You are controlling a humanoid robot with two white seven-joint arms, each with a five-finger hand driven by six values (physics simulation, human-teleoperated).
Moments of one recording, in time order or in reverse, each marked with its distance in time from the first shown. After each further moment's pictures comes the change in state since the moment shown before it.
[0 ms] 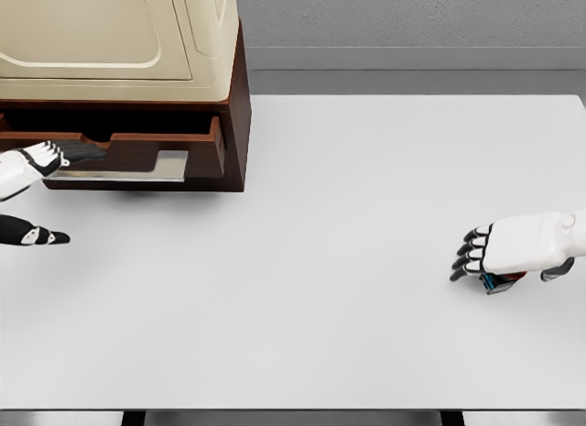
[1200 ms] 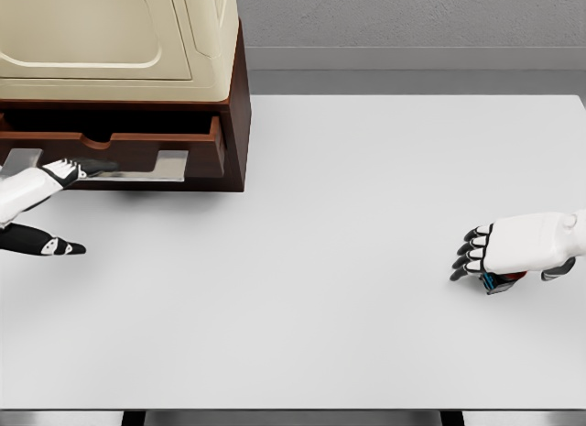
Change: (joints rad) left arm -0.026 -0.051 -0.086 0.041 0.002 0.057 0.005; right arm 0.000 -0.007 -0.005 -0.008 0.000 0.000 0.000
